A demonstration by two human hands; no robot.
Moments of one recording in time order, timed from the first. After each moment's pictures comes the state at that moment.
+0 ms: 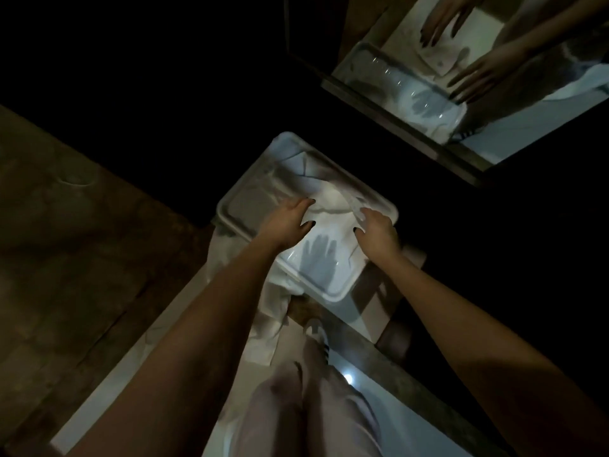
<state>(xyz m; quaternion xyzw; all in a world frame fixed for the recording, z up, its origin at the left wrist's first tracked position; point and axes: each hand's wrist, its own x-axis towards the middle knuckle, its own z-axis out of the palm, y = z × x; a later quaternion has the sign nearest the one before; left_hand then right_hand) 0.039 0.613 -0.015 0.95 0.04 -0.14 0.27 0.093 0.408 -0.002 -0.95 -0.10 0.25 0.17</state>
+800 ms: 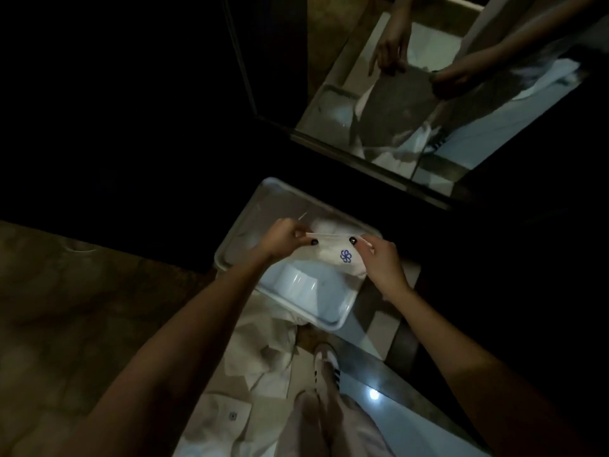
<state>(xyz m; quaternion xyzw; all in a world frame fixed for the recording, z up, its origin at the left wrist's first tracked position) 0.108 0.615 0.059 0.91 0.01 -0.19 0.36 0.102 0.393 0.069 -0.86 0.03 0.18 0.47</state>
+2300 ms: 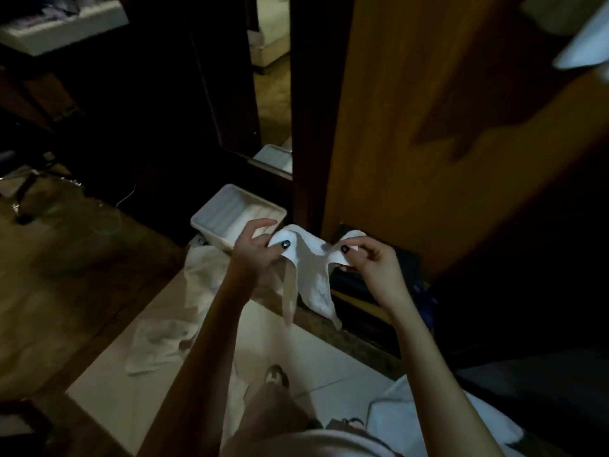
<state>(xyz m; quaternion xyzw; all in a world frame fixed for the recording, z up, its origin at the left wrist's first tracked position) -0.435 0.170 0.484 0.74 0.14 0.08 0.65 -0.397 -0.043 0.499 -0.75 -0.04 0.13 0.64</state>
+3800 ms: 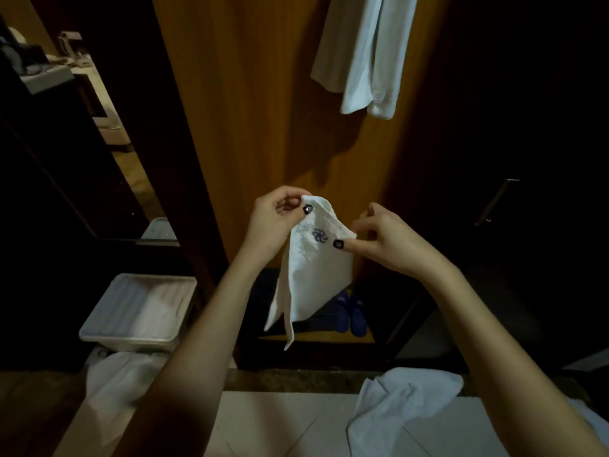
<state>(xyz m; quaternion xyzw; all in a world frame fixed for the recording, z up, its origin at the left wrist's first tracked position) -0.348 0.005 0.617 0.73 -0.19 0.04 0.66 -0.412 -0.192 0.639 -0.96 -0.08 0.00 0.26</state>
